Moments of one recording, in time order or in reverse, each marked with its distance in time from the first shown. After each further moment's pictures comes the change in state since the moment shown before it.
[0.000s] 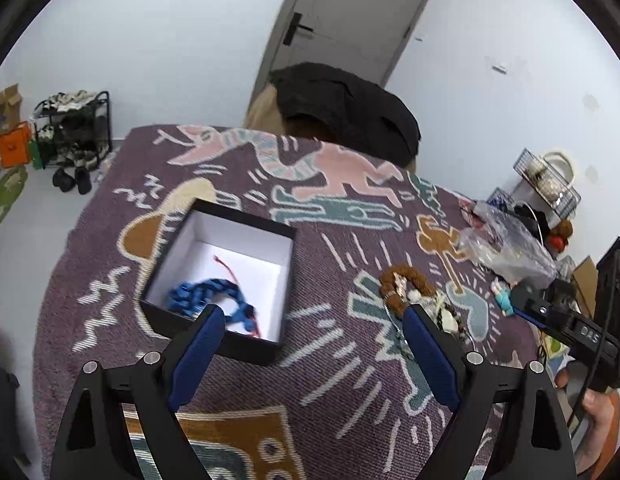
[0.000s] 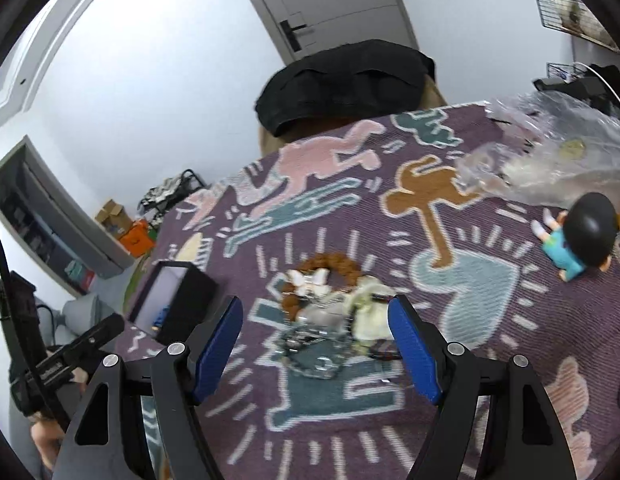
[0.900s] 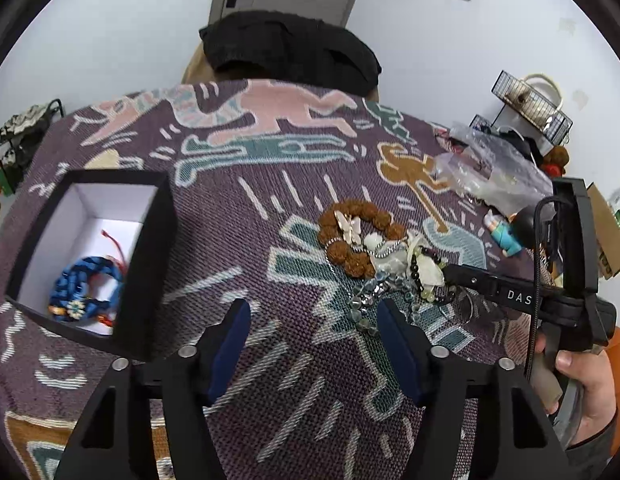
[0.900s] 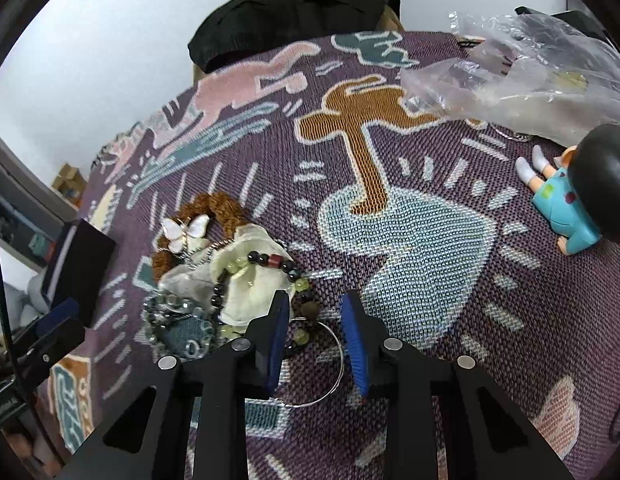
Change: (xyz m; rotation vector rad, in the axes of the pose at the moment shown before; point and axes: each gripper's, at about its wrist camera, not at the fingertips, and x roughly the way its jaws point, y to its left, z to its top) left arm 0.077 -0.069 -0.026 0.148 0.162 -0.030; right arm 0.075 -0.066 -0.013 -0.002 0.216 -0.137
